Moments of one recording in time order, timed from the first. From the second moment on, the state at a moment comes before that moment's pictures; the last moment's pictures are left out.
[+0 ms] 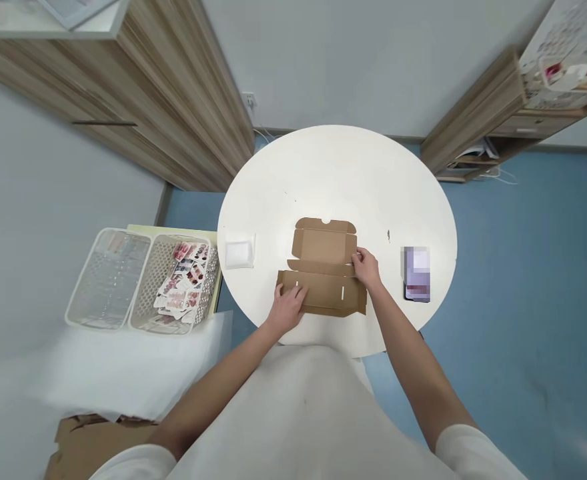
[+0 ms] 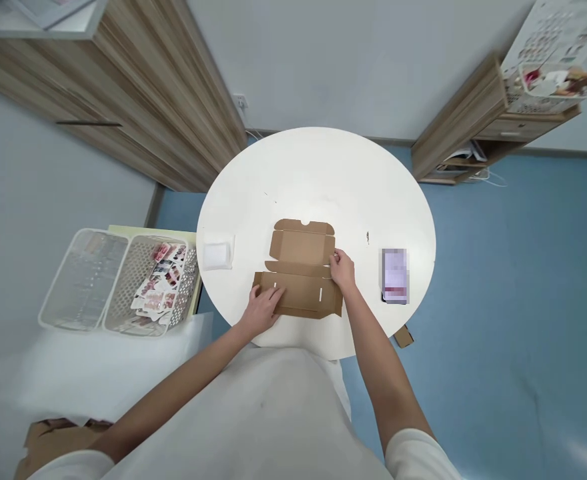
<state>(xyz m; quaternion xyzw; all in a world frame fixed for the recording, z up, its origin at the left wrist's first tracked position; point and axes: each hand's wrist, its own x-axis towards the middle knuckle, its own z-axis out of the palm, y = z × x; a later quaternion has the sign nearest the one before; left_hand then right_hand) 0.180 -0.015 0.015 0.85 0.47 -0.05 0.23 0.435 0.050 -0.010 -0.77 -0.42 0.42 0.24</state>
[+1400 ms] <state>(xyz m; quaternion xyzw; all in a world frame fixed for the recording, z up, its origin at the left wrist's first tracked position) 0.094 -0.056 0.009 0.82 0.55 -0.08 0.11 0.328 -0.094 0.002 -0.64 -0.74 0.20 -0.10</state>
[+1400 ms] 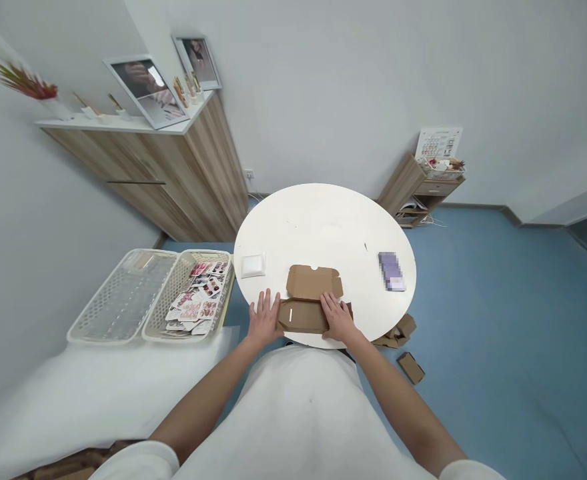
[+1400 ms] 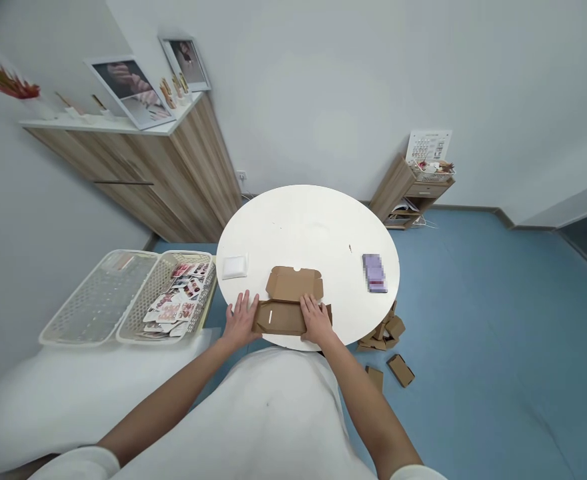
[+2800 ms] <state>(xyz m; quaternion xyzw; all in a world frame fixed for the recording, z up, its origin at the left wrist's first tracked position) 0.078 -0.065 -0.011 0.69 0.65 0.13 0.27 0.299 -0.103 0.001 -0.66 -0.72 0.19 -0.09</state>
